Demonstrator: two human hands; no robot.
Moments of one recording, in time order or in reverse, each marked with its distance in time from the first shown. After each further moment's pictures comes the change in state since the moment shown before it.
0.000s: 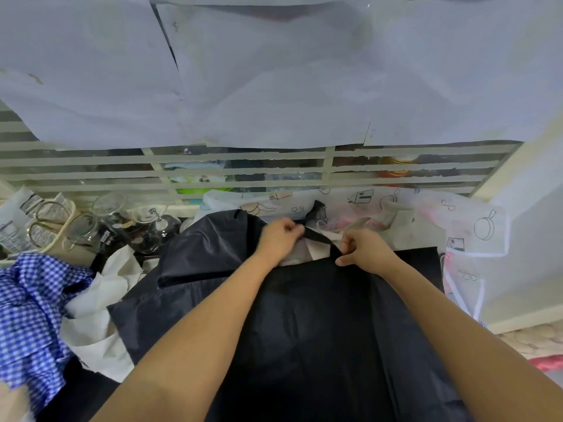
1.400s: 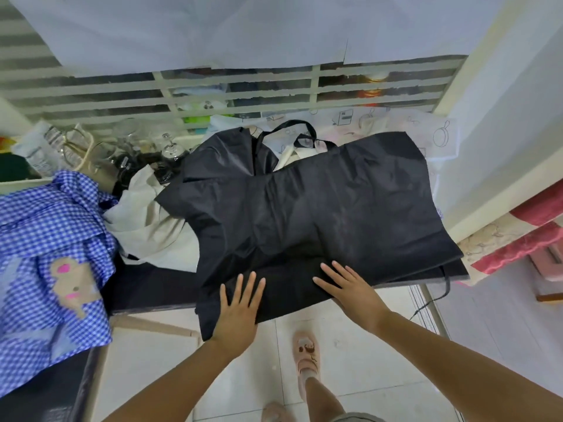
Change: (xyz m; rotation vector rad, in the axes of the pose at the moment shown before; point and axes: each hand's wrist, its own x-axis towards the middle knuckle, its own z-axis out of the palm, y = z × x) left_hand -0.318 -0.208 0.028 1.006 -0.270 0.237; right_hand -0.230 0.091 0.201 -0.824 0.016 -0.457
